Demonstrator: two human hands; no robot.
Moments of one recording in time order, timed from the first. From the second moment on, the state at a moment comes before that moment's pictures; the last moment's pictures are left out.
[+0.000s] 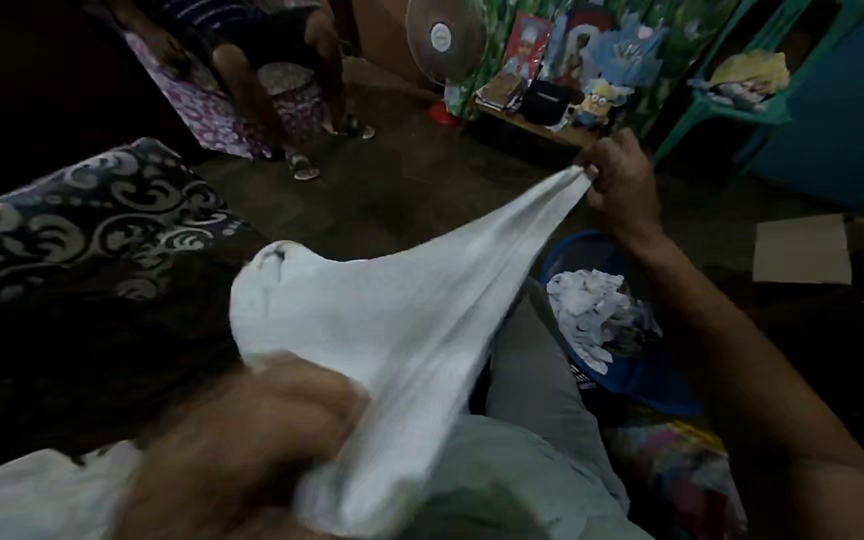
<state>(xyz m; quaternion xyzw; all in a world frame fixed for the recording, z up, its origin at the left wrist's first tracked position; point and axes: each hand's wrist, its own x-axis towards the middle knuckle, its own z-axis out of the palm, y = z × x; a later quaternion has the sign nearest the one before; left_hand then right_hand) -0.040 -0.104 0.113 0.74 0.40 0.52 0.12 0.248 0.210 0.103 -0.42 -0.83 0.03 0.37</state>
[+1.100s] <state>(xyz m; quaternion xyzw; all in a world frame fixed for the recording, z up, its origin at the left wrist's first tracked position) -0.109 0.050 -0.122 0.21 0.80 0.42 0.38 0.265 0.121 -0.084 -0.63 -0.39 0.58 0.33</state>
